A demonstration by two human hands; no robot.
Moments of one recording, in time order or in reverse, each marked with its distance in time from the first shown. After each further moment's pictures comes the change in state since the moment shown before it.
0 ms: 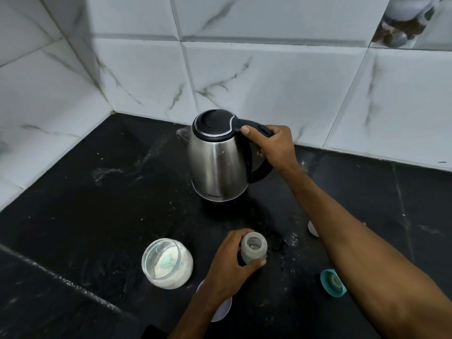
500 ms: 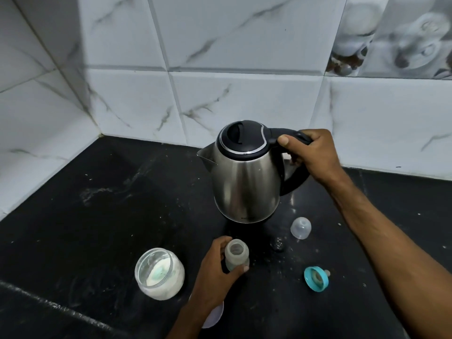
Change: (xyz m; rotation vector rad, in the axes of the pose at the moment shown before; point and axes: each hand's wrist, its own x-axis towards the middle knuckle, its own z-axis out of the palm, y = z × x) left_hand -0.010 -0.007 -0.005 -0.071 0.036 -0.022; right_hand -0.049 -0.063 -0.100 -0.128 0.078 -0.119
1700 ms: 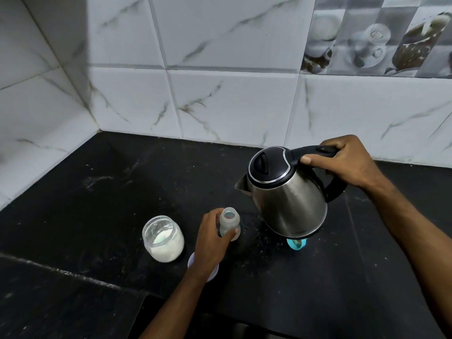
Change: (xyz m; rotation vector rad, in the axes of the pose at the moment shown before) left_hand -0.021 0.016 0.005 0.022 0.148 0.121; right_hand -0.104 -0.048 -0.084 -0.350 -0.123 -0.021
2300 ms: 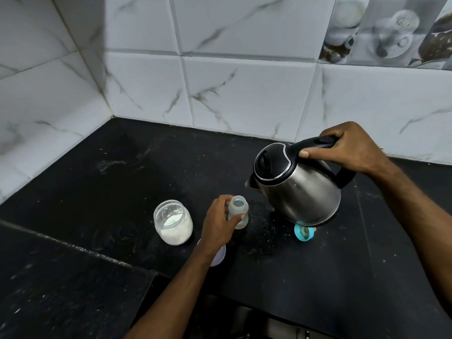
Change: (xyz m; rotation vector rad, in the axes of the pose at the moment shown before) left_hand 0.009 0.000 -0.006 0.052 -0.052 -0.035; right_hand 0.015 -0.014 0.010 -0.185 -0.117 -0.032
